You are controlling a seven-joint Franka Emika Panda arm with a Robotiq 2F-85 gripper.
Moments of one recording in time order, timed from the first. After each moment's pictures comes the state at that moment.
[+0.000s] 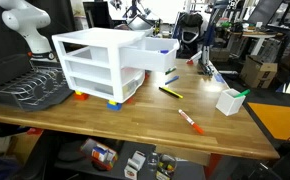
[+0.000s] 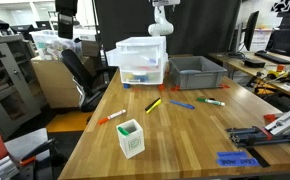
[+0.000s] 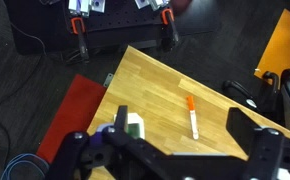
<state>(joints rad) -0.02 -0.49 -0.18 -2.37 0.10 1.61 -0.05</state>
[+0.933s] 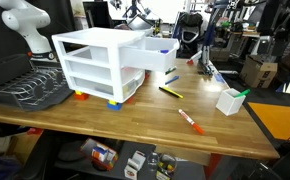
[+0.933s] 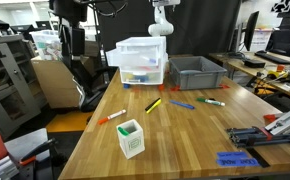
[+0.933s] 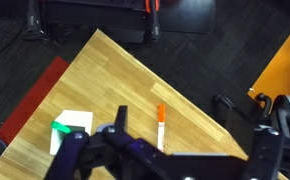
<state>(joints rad) 0.09 -0.45 -0.01 -2.55 0.22 1.89 -0.07</state>
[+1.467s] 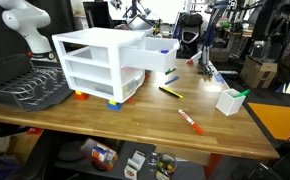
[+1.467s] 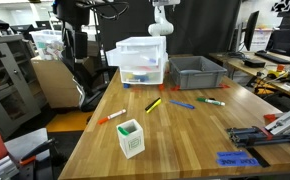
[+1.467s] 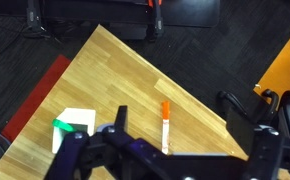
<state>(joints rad) 0.09 -0.42 0.00 -2.56 0.21 1.94 -0.04</state>
